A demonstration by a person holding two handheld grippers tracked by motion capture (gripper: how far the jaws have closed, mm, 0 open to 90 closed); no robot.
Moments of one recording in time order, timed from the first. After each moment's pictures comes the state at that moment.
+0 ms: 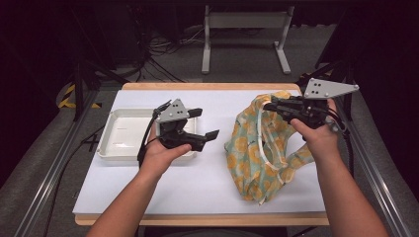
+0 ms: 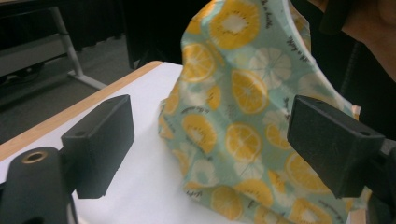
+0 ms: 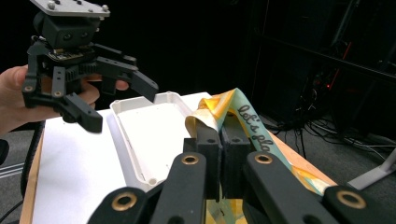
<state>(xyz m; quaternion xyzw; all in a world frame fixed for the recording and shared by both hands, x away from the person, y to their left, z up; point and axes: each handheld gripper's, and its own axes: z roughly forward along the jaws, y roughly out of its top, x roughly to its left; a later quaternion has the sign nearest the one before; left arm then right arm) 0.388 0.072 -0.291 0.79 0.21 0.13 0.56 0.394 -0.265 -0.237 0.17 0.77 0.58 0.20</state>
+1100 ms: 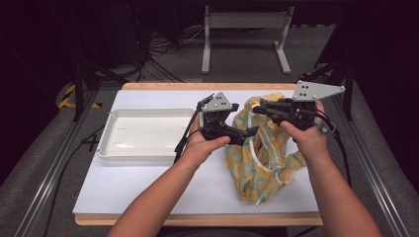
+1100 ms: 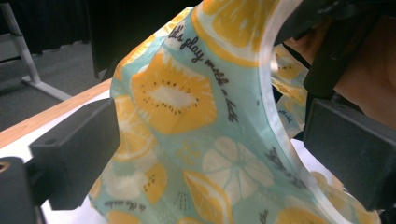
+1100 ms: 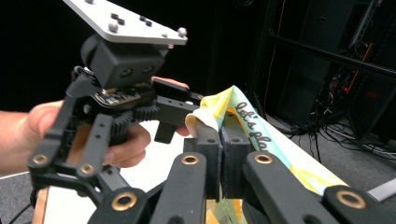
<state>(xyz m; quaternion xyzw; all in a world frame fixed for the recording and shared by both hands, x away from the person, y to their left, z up) 0.413 -0.016 -0.298 0.78 0.20 0.08 0.59 0.396 -0.245 -0.244 0.16 0.78 0.58 0.18</state>
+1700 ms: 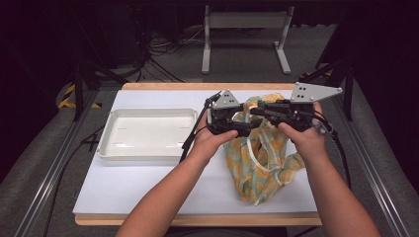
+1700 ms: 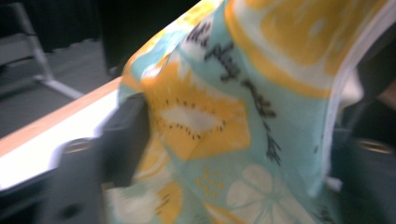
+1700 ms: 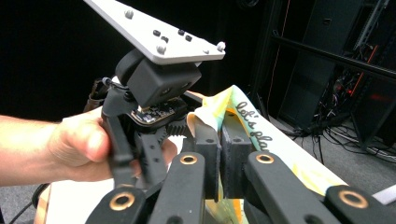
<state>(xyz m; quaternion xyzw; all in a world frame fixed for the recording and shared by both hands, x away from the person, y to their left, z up) 0.426 -0.030 -0.303 0.79 0.20 0.11 0.57 0.395 -0.241 -0.247 0.15 0.78 0.58 0.18</state>
